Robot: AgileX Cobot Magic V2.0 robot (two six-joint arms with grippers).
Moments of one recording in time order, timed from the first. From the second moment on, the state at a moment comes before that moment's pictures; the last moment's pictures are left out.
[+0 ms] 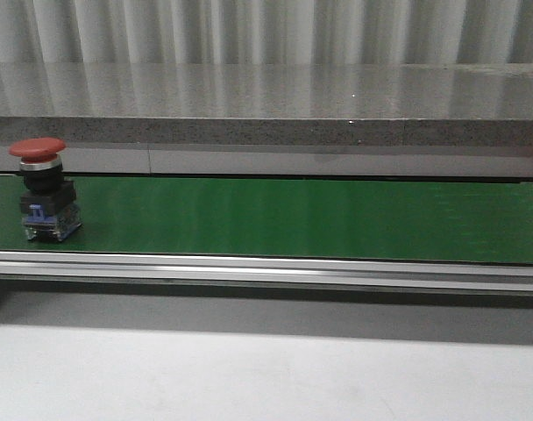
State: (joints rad) left arm 0.46 1.78 -1.25 -0.04 0.92 -0.01; right arm -0.09 -0.01 0.03 -0.03 0.09 0.03
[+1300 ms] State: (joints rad) left arm 0.25 1.36 -1.12 -0.05 0.88 -0.02; right arm -0.09 -0.01 0.03 -0.03 0.09 0.03
